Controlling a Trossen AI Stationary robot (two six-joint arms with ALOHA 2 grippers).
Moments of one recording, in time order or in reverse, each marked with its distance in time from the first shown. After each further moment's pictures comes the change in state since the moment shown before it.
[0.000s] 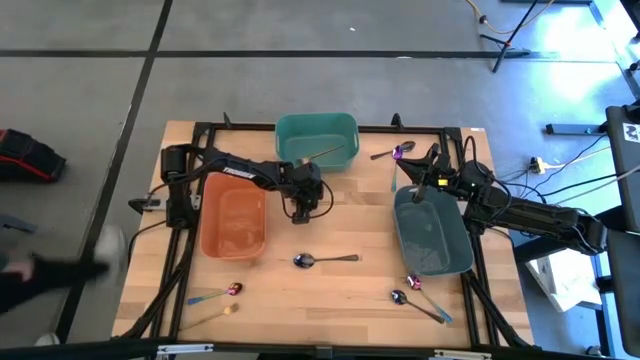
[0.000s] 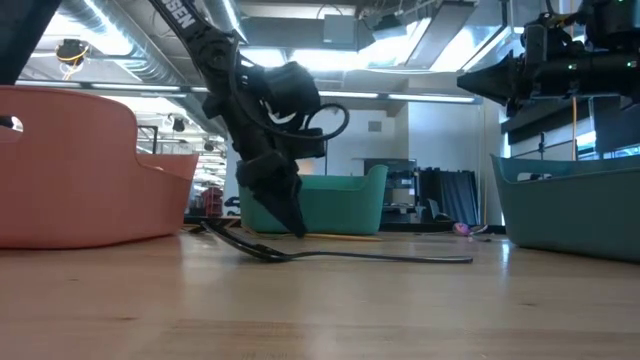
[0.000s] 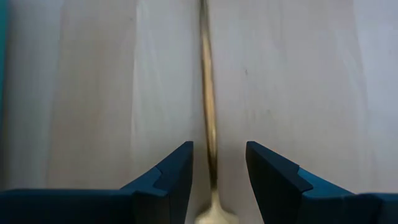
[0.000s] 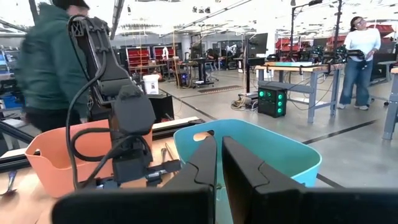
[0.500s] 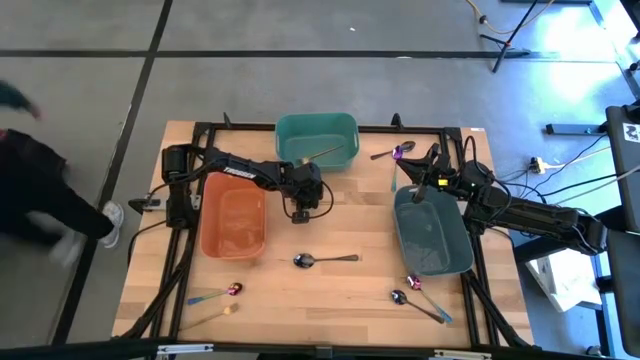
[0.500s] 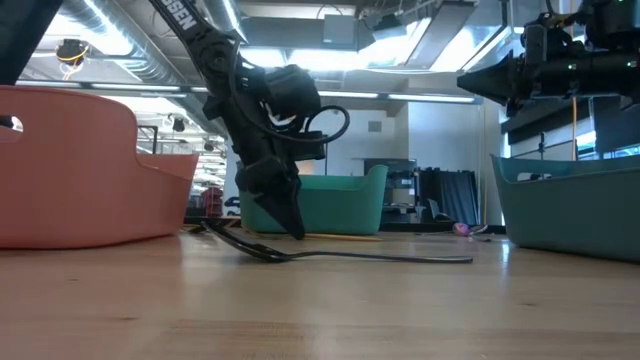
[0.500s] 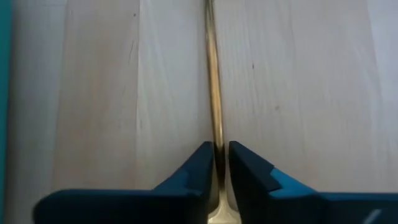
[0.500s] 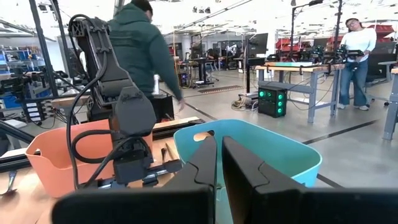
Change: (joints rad) left arm 0.000 0.002 0.001 -0.008 -0.032 0.023; right arm 0.000 0.000 0.000 0.000 0.000 0.000
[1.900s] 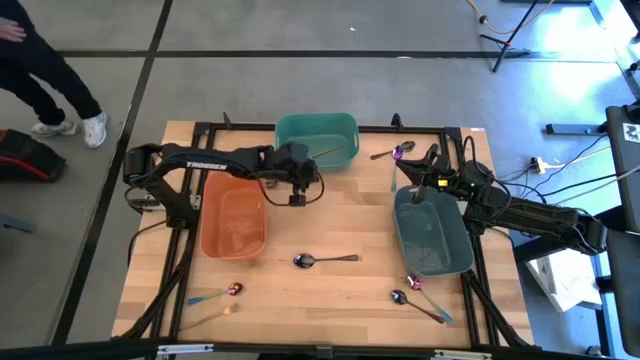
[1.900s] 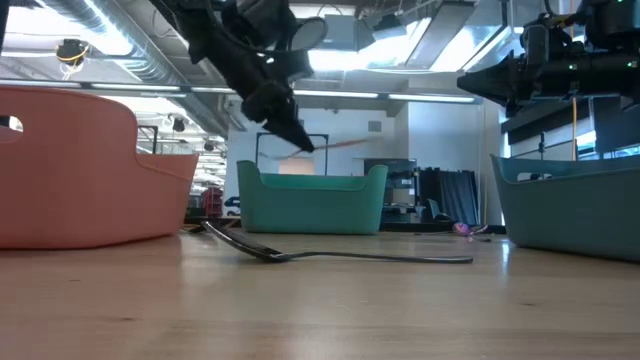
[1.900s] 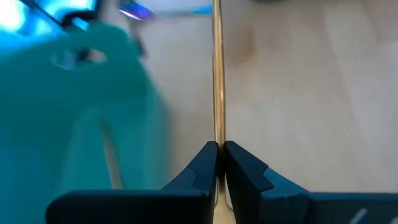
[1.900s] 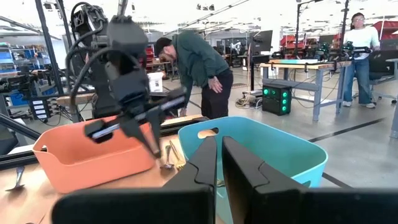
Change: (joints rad) left arm 0.033 -0.301 -0.001 0.010 -0.109 0.126; right arm 0.000 0.000 0.000 -0.010 -0.018 0.005
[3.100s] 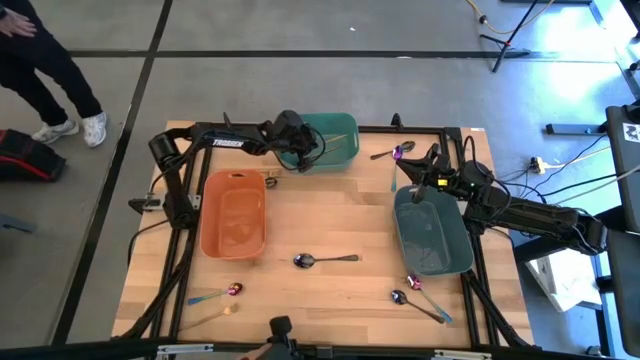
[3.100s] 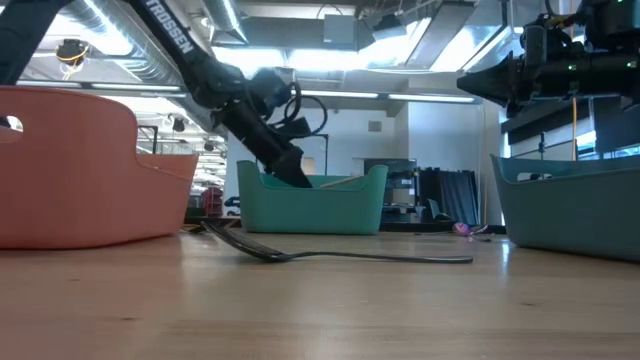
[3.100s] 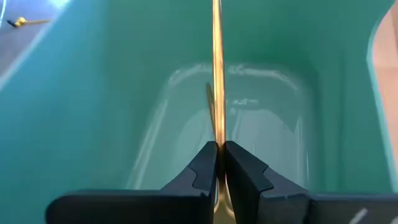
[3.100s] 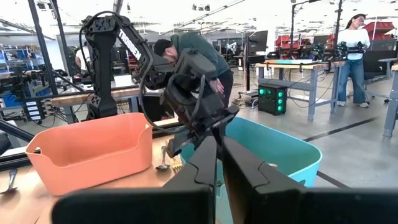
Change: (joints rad) left arm 0.333 0.252 0.000 0.322 0.127 -0.032; right arm 0.000 0.001 0.000 0.000 0.019 0.000
